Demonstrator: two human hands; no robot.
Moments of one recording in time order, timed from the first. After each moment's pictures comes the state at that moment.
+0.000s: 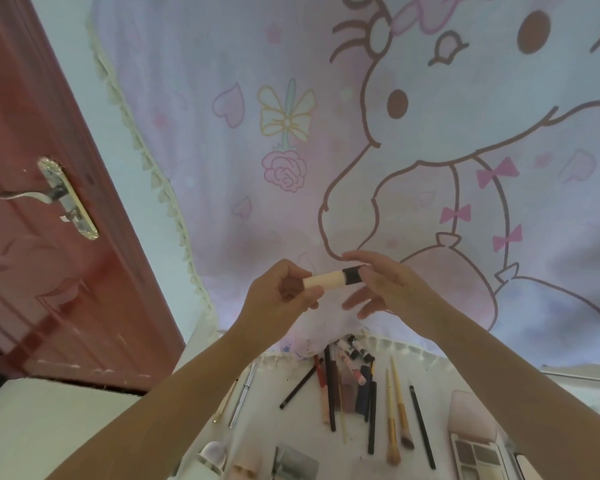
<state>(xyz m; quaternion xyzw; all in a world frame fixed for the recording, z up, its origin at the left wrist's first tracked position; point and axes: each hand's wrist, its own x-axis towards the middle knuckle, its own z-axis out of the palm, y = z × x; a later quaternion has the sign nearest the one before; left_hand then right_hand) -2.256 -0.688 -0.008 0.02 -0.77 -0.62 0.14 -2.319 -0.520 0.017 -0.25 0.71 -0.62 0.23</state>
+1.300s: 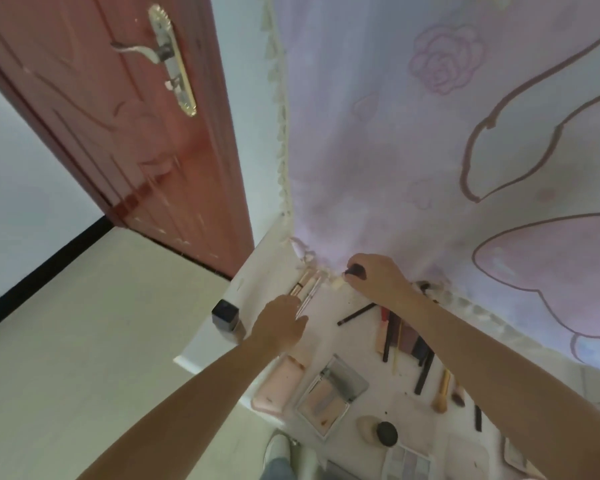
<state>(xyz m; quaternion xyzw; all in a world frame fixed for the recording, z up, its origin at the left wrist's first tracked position) -2.188 -0.743 -0.166 0.27 -0.91 -0.30 -0.14 -2.335 -0.630 -0.132 -0.39 0.89 -0.19 0.17</state>
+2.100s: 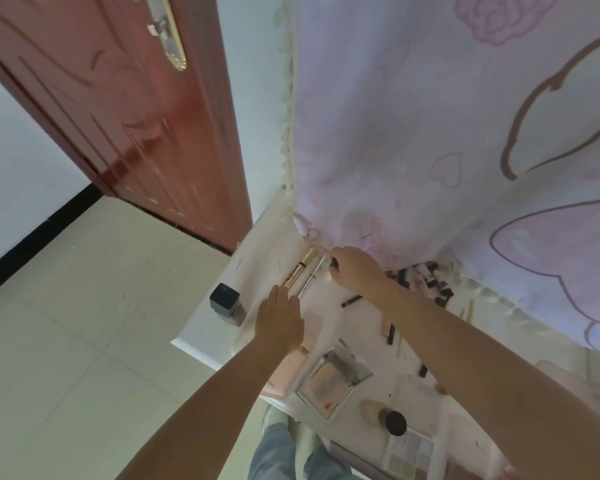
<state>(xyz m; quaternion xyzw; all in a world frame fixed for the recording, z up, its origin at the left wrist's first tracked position) -2.177 -0.743 -0.216 0.26 -0.93 -0.18 -0.20 -2.329 -0.677 -0.197 -0.42 0.88 -0.03 0.21</state>
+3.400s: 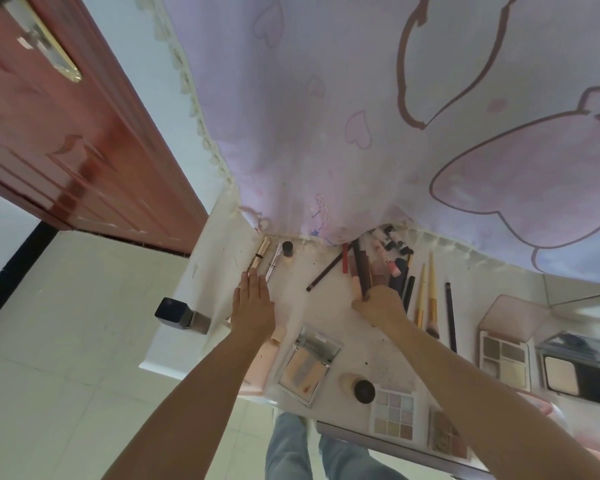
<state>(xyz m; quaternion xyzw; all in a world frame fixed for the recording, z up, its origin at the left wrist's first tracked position) -2.199 -0.730 -0.249 0.24 -0.94 -0.10 -0.24 -2.299 -0.551 -0.227 -0.03 0.92 -0.20 0.34</state>
